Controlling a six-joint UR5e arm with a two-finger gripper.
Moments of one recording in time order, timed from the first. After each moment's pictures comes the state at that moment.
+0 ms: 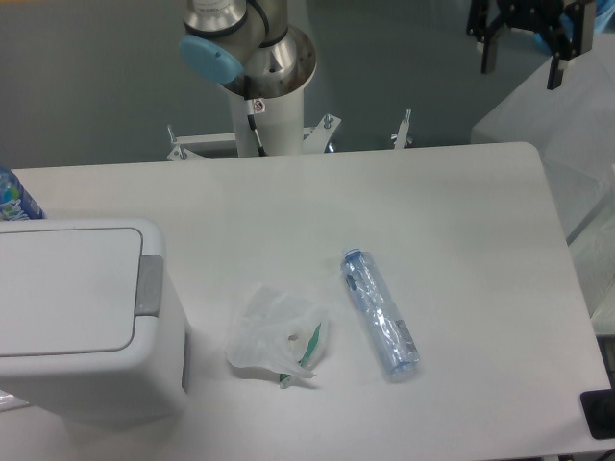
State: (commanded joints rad) arm 3.09 -1.49 -1.57 -1.35 1.16 1.87
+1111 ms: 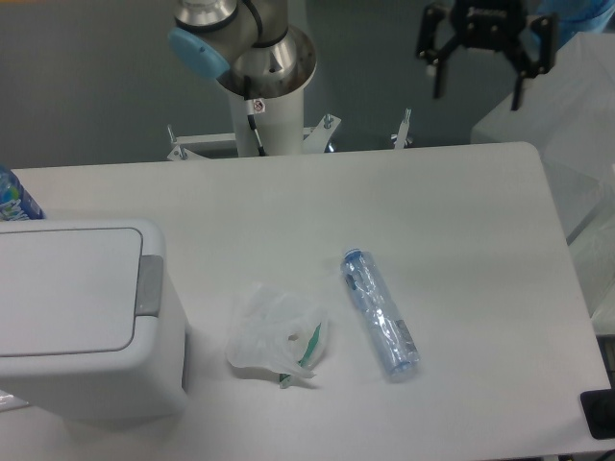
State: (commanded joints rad) arm 2.80 -1.48 -1.56 -1.21 1.17 1.09
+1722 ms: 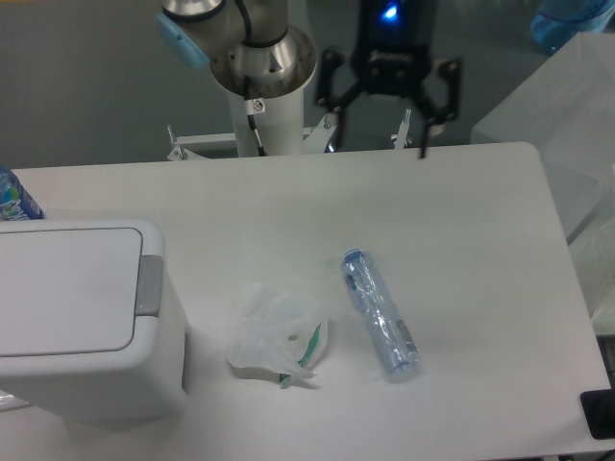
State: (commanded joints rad) arm 2.55 -1.54 -1.57 -1.16 1.17 0.71
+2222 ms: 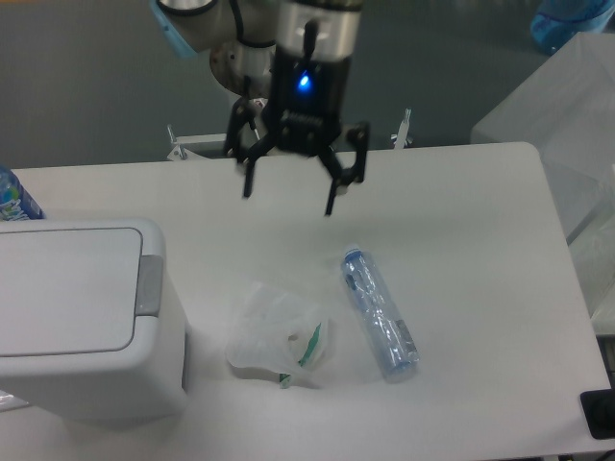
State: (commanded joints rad) arm 2.41 -1.66 -1.55 -0.96 1.16 0.28
